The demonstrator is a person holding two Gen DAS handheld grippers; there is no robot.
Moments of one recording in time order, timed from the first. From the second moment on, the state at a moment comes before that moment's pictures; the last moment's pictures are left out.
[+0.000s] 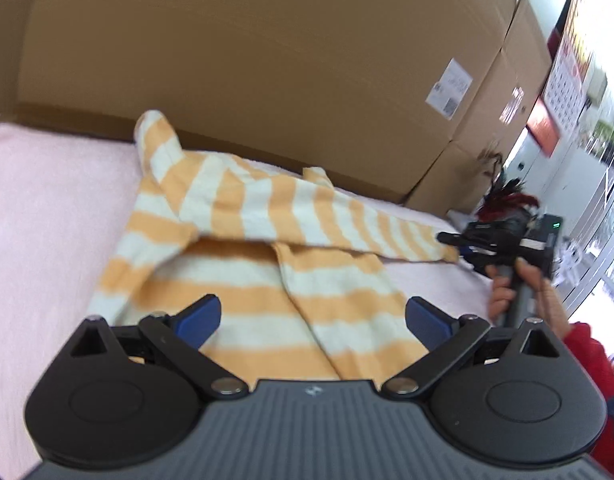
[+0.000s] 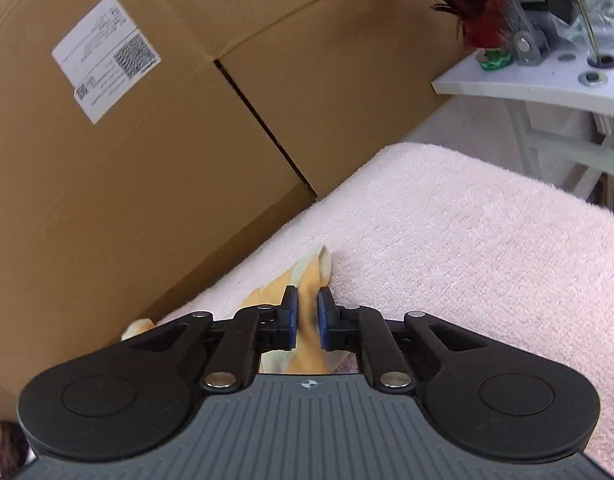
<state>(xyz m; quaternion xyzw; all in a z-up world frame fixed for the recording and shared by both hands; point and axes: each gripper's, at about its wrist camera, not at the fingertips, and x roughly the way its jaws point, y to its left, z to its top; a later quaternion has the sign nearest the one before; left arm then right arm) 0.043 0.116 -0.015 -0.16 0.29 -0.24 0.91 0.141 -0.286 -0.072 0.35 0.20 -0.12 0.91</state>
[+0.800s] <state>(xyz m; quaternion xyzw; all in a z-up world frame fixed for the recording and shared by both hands) -0.092 0.203 -0.030 -0.17 0.25 -0.16 0.94 0.118 -0.043 -0.003 0.13 0.30 0.29 0.90</state>
